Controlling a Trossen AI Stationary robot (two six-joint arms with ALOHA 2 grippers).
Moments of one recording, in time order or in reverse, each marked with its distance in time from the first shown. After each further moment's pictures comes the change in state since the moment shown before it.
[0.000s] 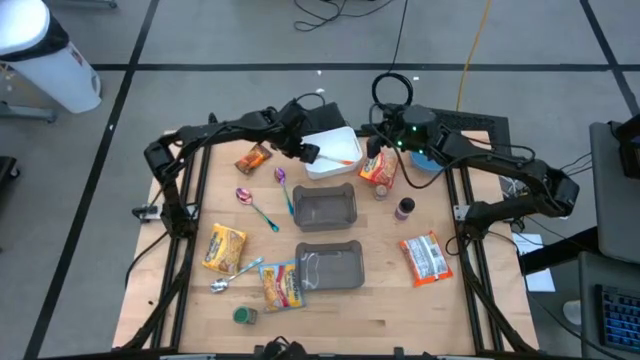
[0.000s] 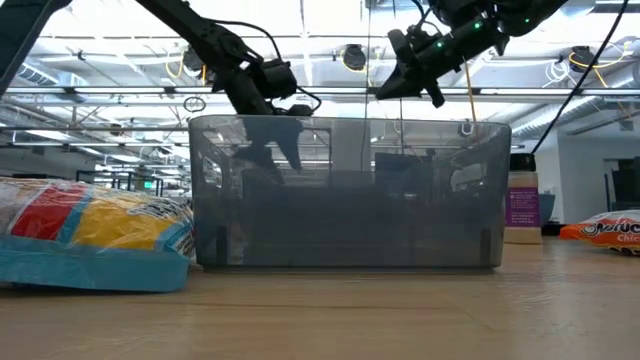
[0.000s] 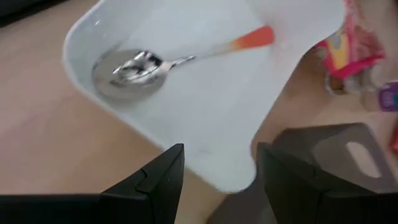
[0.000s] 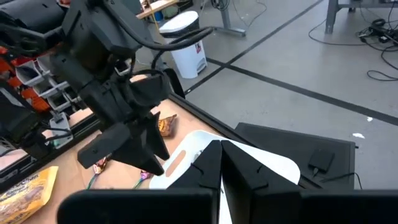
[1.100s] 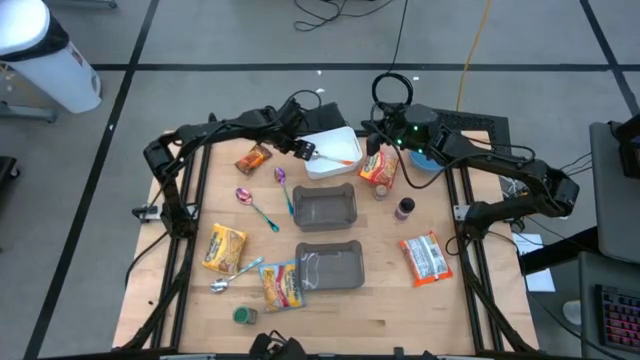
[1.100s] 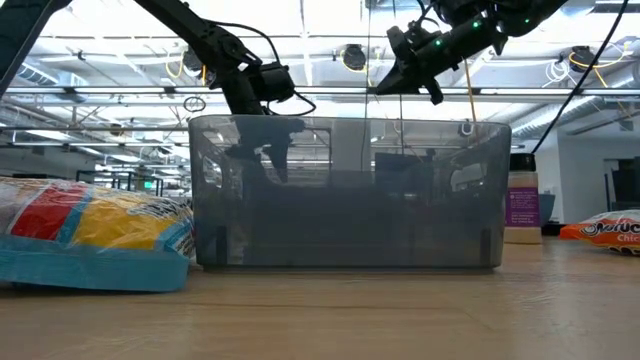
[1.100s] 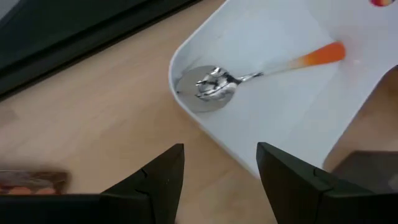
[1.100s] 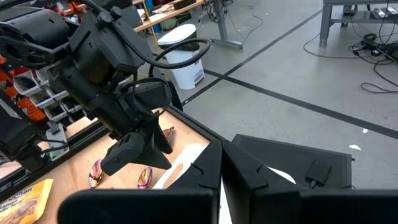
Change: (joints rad) left arm 0.019 0.000 0.002 -0.038 -0.186 0.023; right arm 0.000 0.001 0.000 0.048 0.026 -0.009
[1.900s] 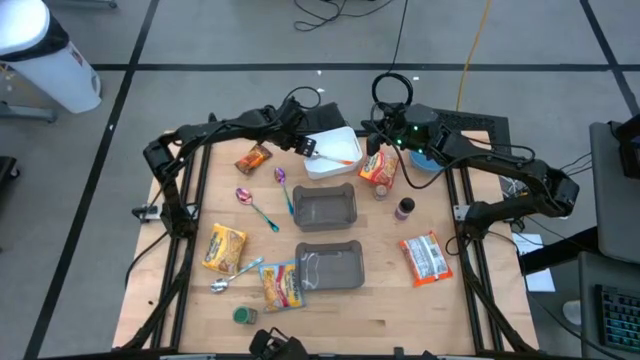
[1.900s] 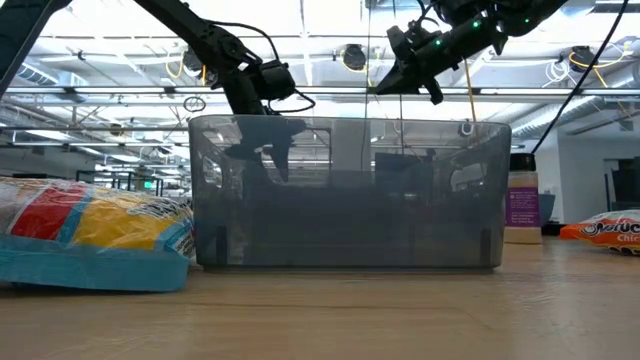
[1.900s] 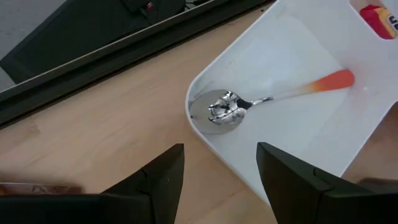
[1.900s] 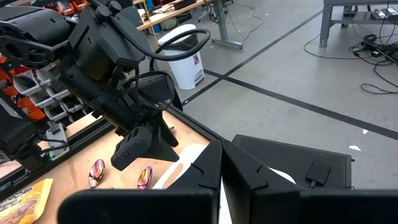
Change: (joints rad) left arm 0.000 0.001 -0.001 0.045 -0.076 -0.018; right arm 0.000 0.000 0.000 0.000 0.000 -0.004
